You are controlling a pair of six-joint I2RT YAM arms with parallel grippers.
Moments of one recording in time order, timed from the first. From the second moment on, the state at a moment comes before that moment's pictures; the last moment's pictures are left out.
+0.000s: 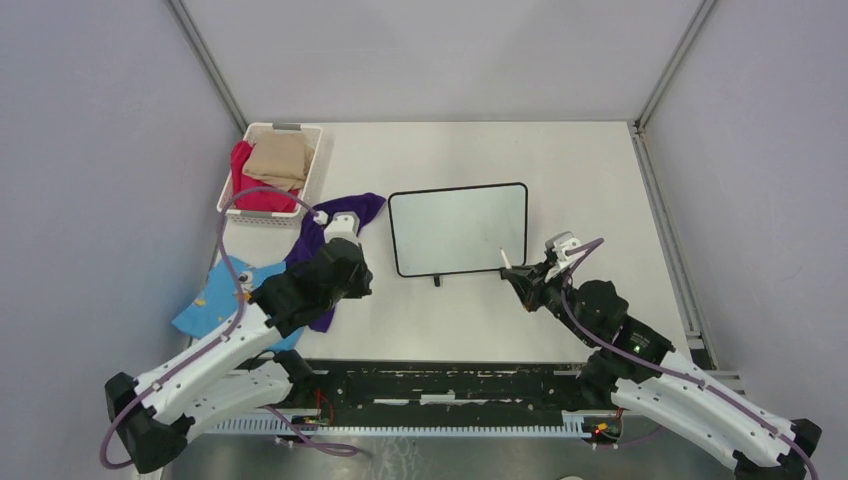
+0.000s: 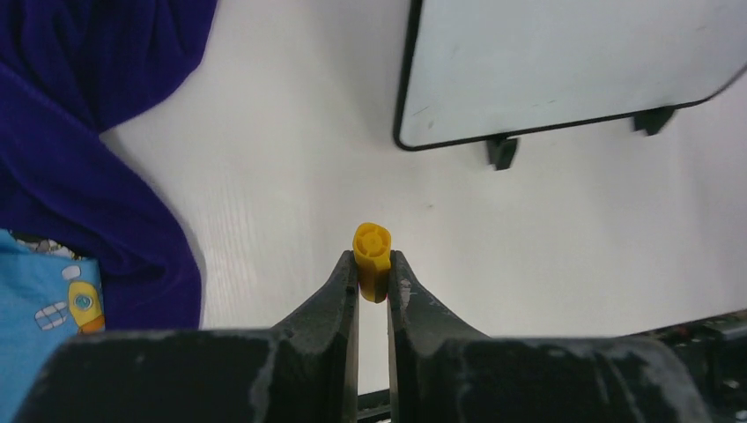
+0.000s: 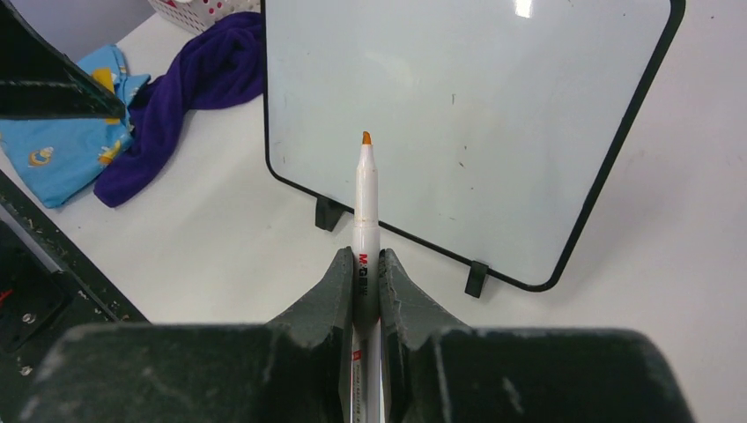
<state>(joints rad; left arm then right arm) -0.79 0.78 0.79 -0.67 -0.36 -0.61 0.89 0.42 0.43 -0.15 0.24 0.23</state>
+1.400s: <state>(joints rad) -0.59 1.17 0.58 -0.44 -0.20 -0.69 0.89 0.44 0.42 -0.17 0.26 0.21</state>
